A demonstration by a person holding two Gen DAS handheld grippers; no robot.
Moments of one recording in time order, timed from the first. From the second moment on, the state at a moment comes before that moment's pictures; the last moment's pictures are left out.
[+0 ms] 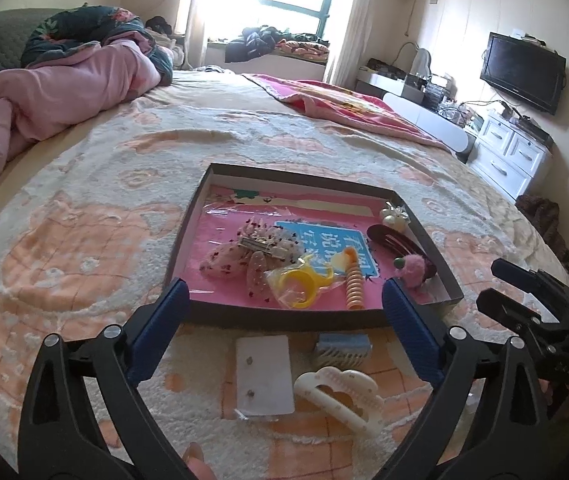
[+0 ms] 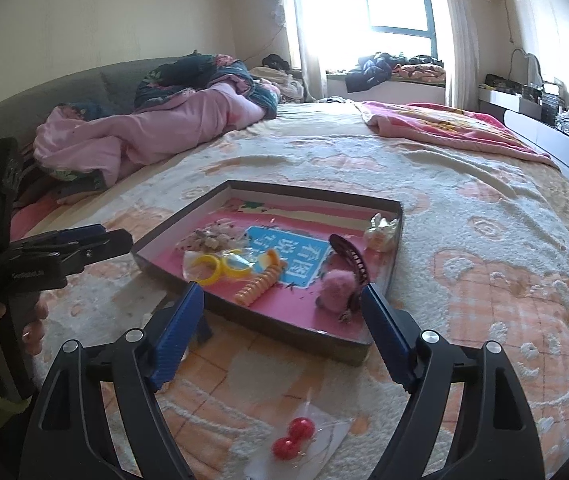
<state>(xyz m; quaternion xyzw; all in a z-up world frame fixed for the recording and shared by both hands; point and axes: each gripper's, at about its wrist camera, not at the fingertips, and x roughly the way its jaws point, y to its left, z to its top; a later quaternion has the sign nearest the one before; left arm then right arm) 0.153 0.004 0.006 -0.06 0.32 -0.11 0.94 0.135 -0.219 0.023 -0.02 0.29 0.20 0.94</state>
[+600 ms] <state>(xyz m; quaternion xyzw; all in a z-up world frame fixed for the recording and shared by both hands) 0.140 0.031 -0.004 -0.05 0.32 -0.07 0.94 0.113 -0.181 0.010 -0.04 0.31 0.24 0.92</state>
